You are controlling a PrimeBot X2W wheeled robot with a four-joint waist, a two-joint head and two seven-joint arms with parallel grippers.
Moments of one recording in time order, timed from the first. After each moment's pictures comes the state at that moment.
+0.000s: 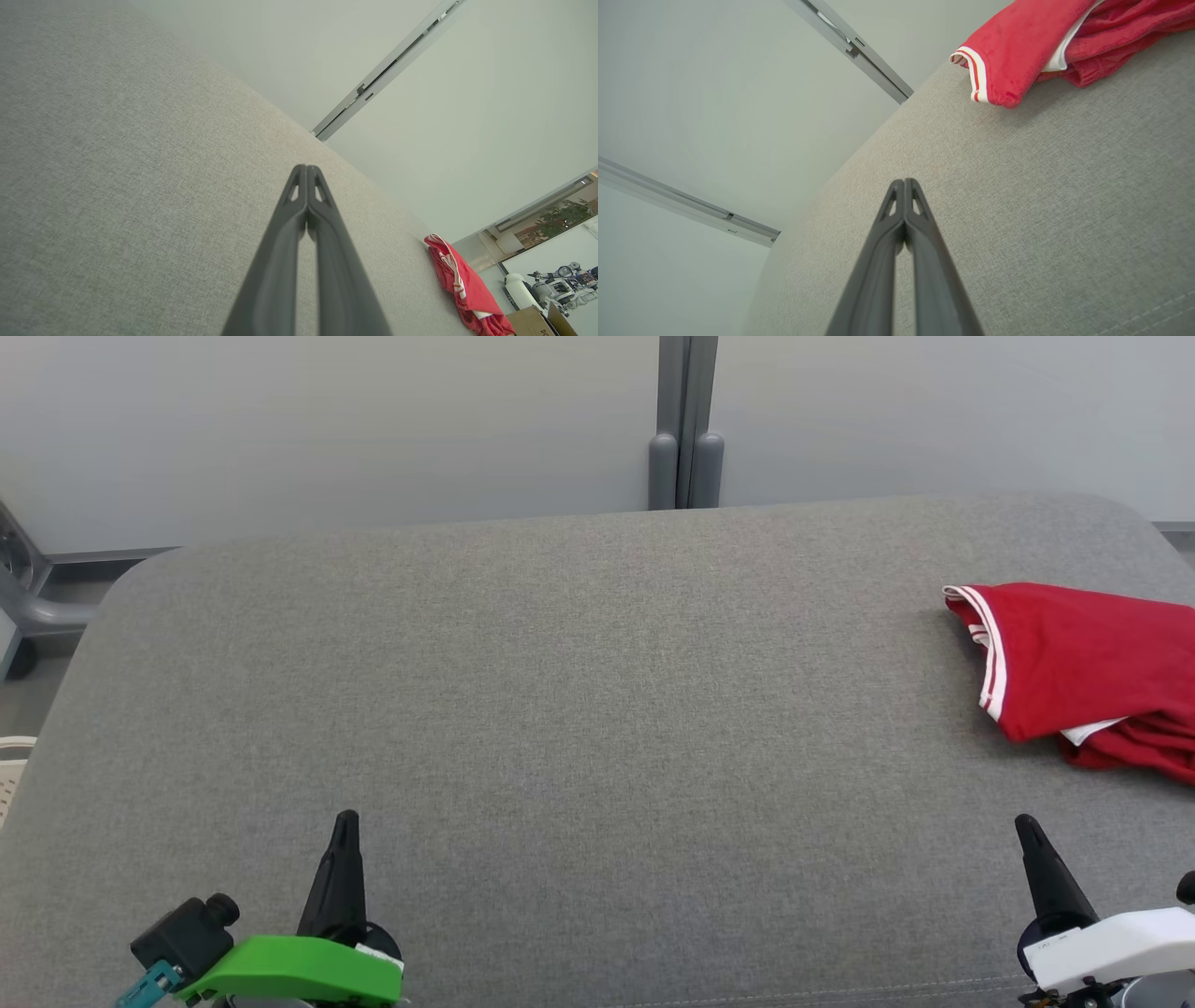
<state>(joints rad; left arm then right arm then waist) 0.01 0.15 -0.24 0.15 -0.94 0.00 -0.20 0.14 -0.11 -0.12 0.00 0.90 0.13 0.07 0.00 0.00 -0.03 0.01</state>
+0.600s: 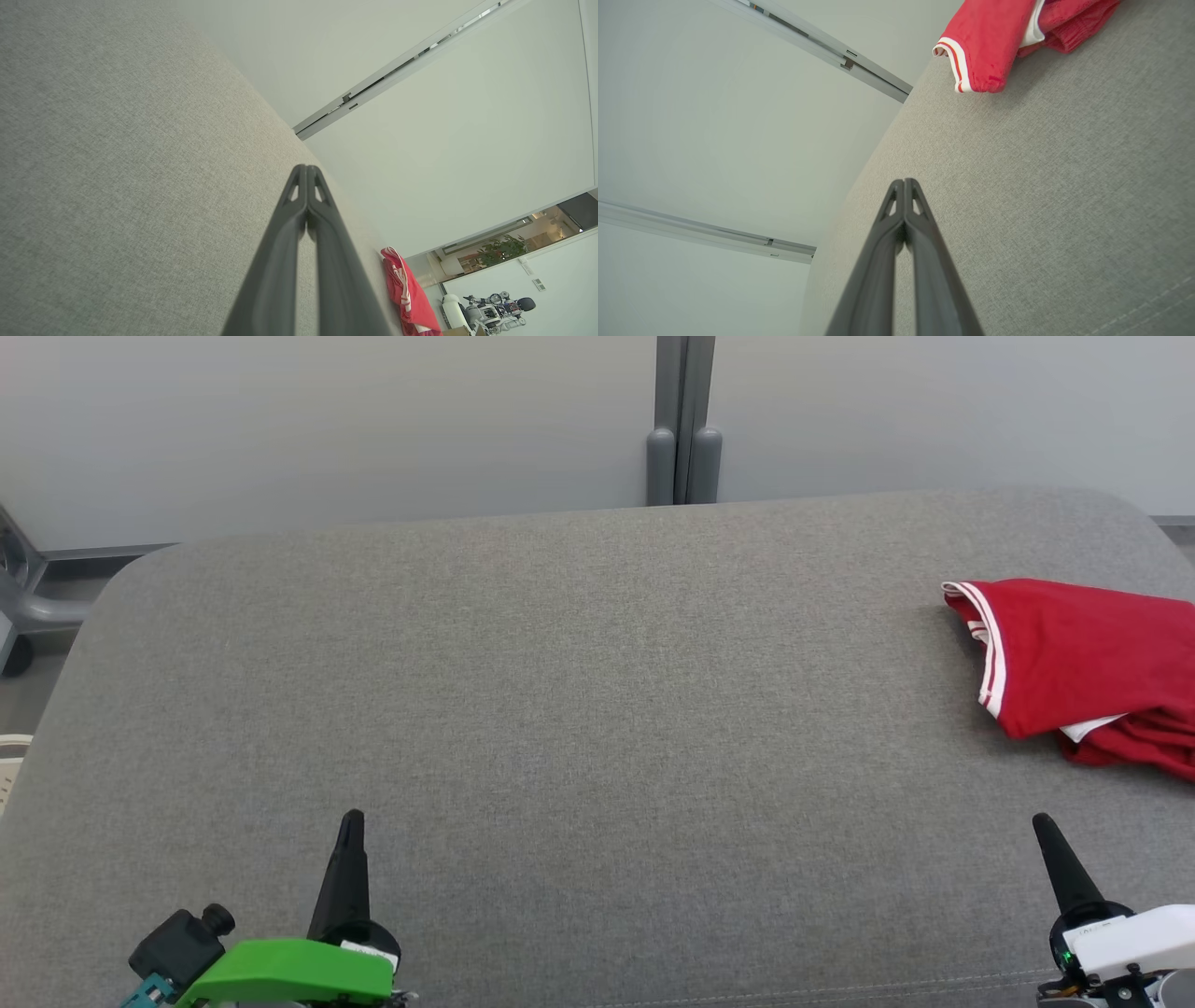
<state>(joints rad) 0.02 0.12 -0.23 0.13 -1.13 -0.04 -0.19 0.12 -0.11 -0.17 0.04 1.13 0.13 0.13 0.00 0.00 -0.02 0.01</state>
